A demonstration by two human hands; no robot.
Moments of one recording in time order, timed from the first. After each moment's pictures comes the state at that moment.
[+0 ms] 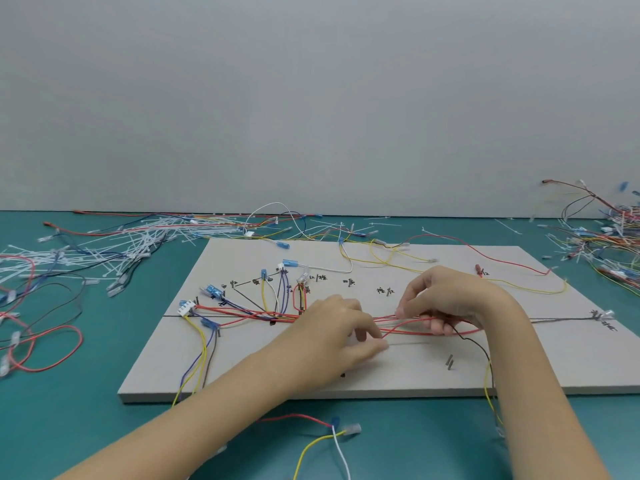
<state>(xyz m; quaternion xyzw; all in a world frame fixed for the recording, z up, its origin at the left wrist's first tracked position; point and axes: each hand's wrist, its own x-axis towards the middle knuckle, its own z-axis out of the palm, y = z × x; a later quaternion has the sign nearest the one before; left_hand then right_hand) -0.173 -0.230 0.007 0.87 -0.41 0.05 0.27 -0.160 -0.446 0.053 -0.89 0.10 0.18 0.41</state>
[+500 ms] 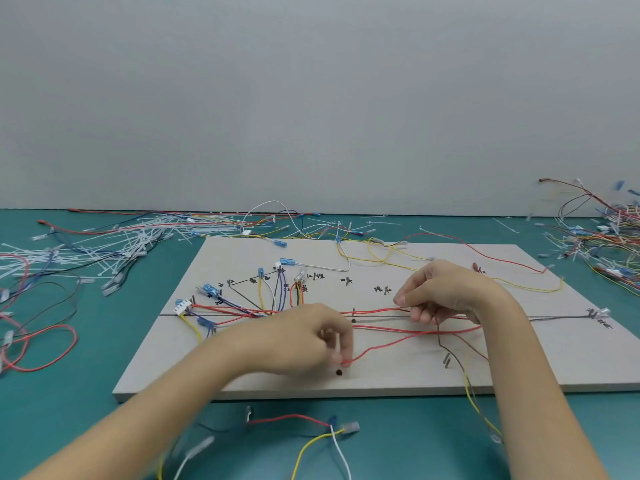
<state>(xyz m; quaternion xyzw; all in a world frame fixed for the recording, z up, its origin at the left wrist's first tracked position) -0.169 -0.201 0.033 0.85 -0.36 -0.21 0.31 -0.154 -0.450 0.052 -0.87 0.12 0.15 0.45</state>
